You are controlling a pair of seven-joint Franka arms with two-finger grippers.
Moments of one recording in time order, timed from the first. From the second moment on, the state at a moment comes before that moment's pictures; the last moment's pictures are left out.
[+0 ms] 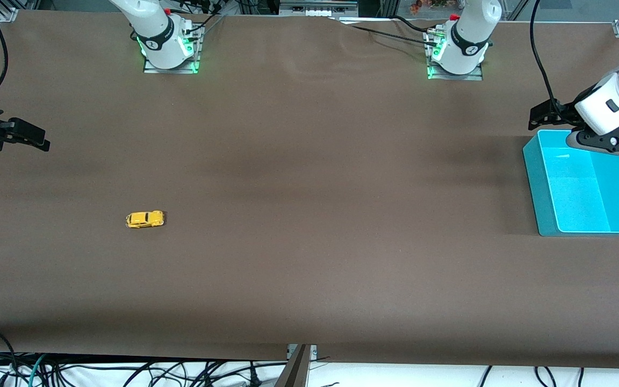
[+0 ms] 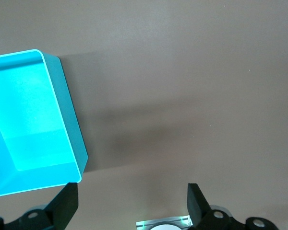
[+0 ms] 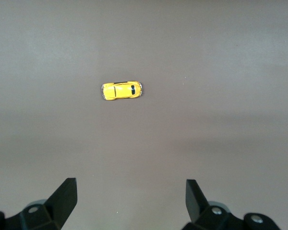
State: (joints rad) left arm -0.02 -0.04 0.03 -1.80 0.00 1.58 0.16; right arm 0.00 0.12 -0.06 -1.52 -0.01 1.57 -0.07
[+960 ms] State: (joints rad) left arm -0.02 -0.04 0.03 -1.80 0.00 1.58 0.16; right arm 0.06 0.32 -0.04 -1.52 -0.01 1.67 -0.41
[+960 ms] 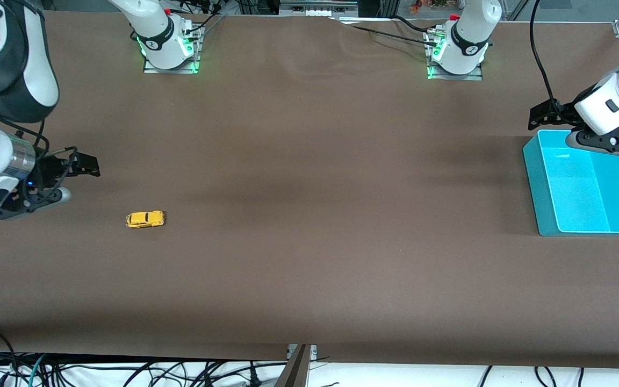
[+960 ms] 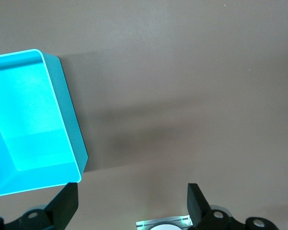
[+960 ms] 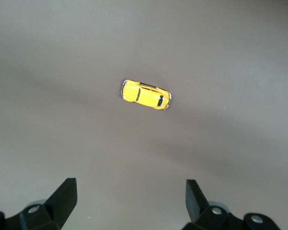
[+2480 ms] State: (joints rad) left arm -0.02 -0.04 0.03 -1.80 0.00 1.58 0.16; right arm 0.06 0.52 -0.04 -1.87 -0.04 2.44 -1.52
